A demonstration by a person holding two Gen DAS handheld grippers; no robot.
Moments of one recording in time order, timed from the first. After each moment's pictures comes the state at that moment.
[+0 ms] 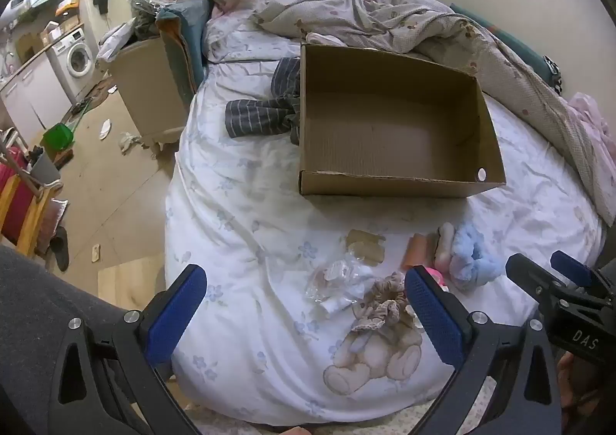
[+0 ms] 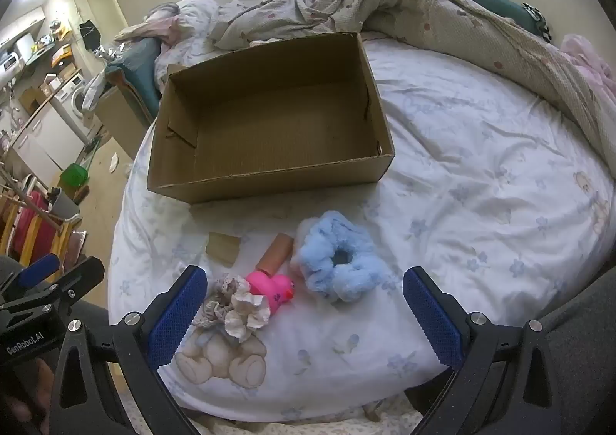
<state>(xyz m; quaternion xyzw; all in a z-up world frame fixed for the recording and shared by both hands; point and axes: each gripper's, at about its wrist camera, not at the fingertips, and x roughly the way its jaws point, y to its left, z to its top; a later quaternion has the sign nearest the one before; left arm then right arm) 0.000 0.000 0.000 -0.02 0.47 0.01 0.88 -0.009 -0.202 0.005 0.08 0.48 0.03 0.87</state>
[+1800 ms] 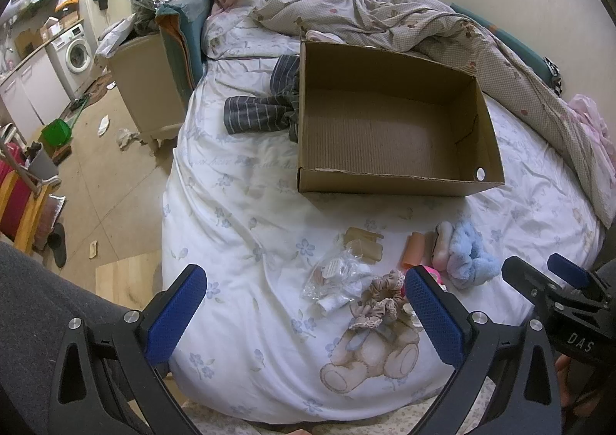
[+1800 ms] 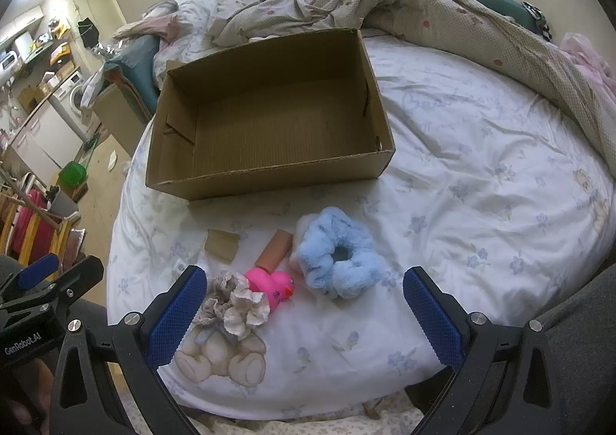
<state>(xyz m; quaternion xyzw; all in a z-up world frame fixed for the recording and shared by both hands) -0.002 -0.003 -0.005 -0.02 0.47 0.01 0.88 -0.009 -0.204 0.004 0.07 0.48 0.03 0.87</state>
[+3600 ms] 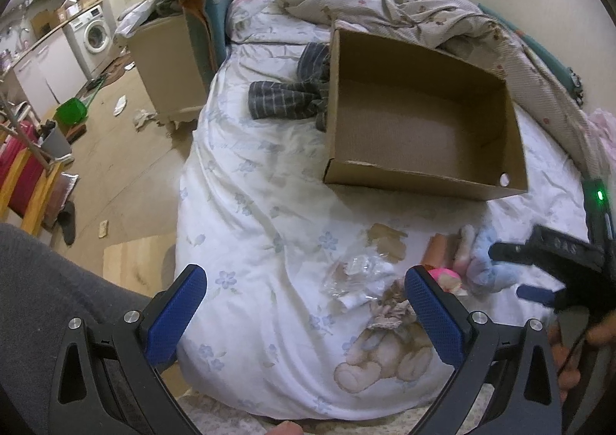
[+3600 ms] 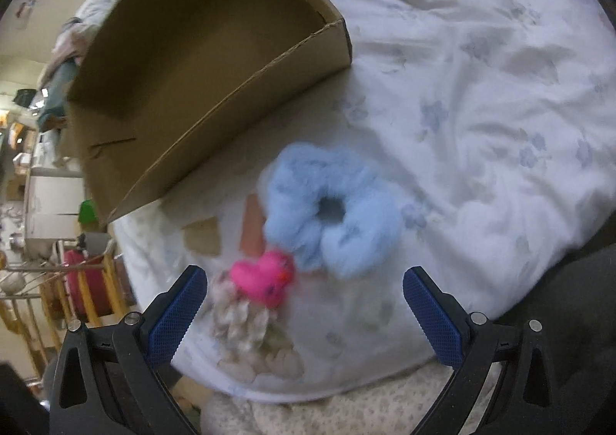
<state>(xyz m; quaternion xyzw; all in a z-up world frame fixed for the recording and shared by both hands) 0.003 0.013 -0.016 -0.03 0.49 0.05 0.87 0.049 -0.241 -0.080 0.28 0.64 -0.01 0.72</state>
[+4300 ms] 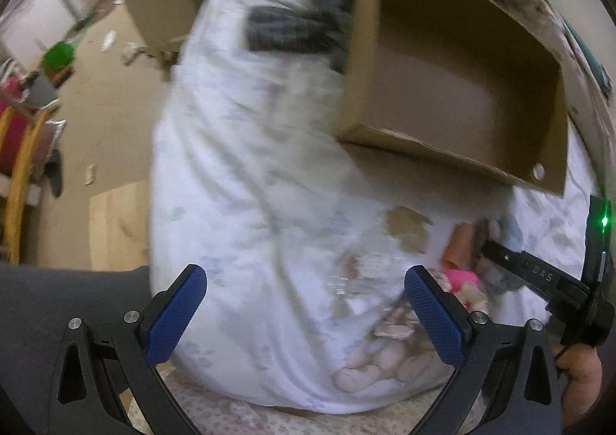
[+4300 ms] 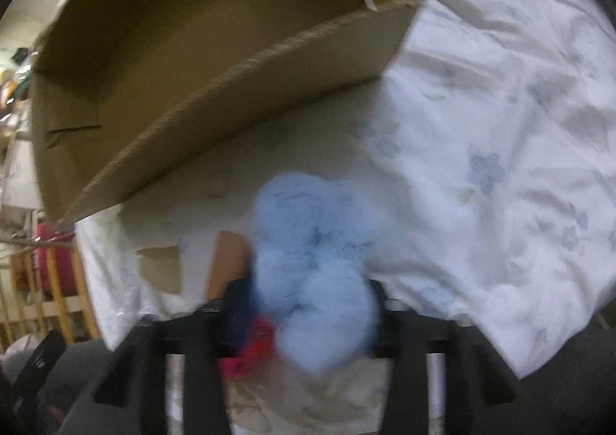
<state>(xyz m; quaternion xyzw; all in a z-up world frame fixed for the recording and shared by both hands) 0.073 0.028 -0.061 -0.07 0.62 0.03 0.78 0.088 -0.213 -0.117 0.21 0.65 0.02 0.73</state>
